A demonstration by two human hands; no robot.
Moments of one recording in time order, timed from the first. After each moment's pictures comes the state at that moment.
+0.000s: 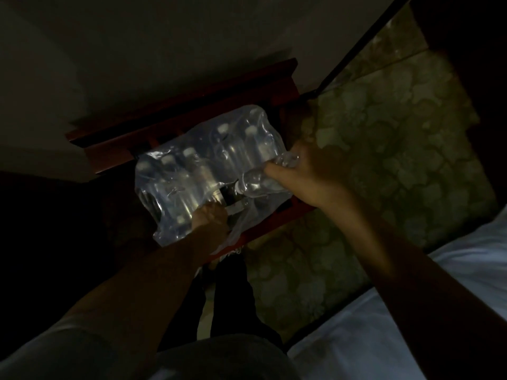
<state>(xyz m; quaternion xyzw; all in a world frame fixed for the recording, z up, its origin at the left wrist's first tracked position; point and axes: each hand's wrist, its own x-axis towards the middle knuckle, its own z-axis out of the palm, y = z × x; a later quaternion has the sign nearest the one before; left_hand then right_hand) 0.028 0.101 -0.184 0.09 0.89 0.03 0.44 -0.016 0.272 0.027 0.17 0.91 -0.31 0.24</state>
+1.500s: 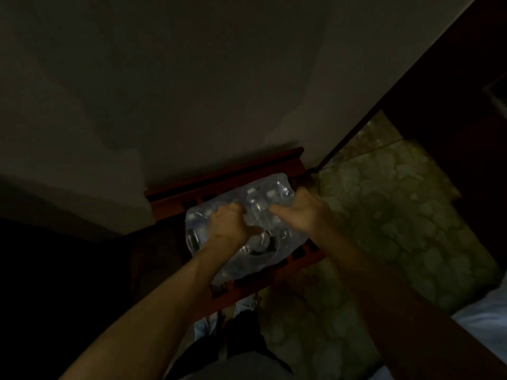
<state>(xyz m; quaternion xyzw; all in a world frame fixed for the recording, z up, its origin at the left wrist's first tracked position) -0.016 0.047 0.045 0.02 0.94 0.24 0.24 -0.015 0.200 0.095 0.22 0.92 -0.23 0.23</state>
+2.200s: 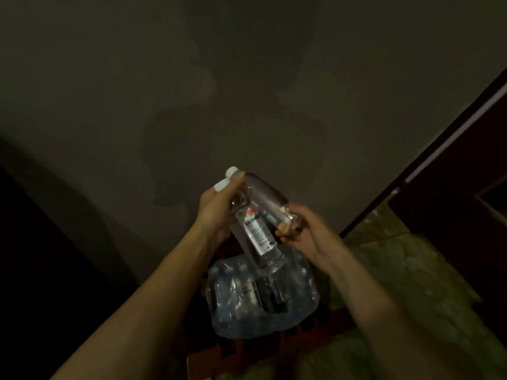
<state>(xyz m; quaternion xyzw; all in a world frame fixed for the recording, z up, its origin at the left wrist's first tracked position) -0.030 -0.052 0.205 -0.13 0.44 0.89 0.08 -0.005 0.138 0.216 0.16 0.62 -0.75 0.17</state>
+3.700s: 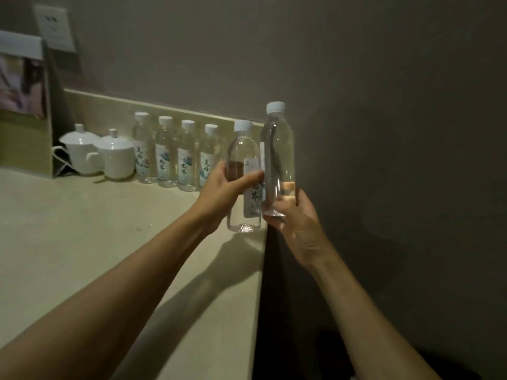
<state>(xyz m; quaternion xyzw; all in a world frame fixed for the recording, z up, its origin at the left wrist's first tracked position) 0.162 -0.493 0.411 -0.02 0.69 0.68 -0.24 0.115 -0.332 0.388 -0.26 0.56 -0.77 0.16</state>
